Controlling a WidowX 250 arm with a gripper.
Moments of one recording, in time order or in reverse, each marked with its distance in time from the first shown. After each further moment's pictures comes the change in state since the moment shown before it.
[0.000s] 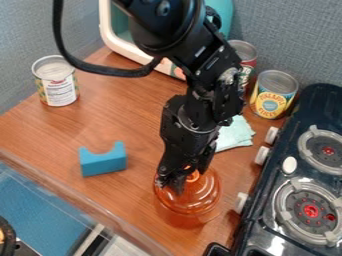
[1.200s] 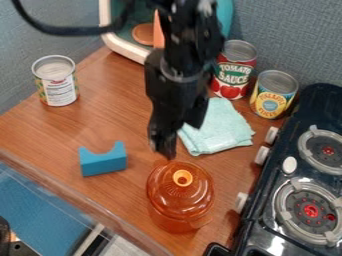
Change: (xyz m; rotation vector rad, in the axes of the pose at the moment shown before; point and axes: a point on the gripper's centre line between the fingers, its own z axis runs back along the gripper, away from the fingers) arm 0.026 -0.011 0.037 -0.058 0.035 0.100
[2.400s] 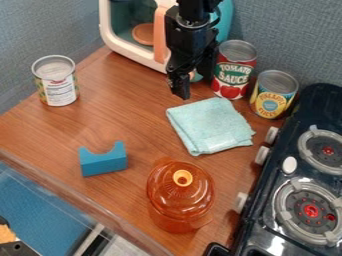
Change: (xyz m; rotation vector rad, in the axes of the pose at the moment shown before) arm 0.055 -0.106 -0.030 -0.051 0.036 -0.060
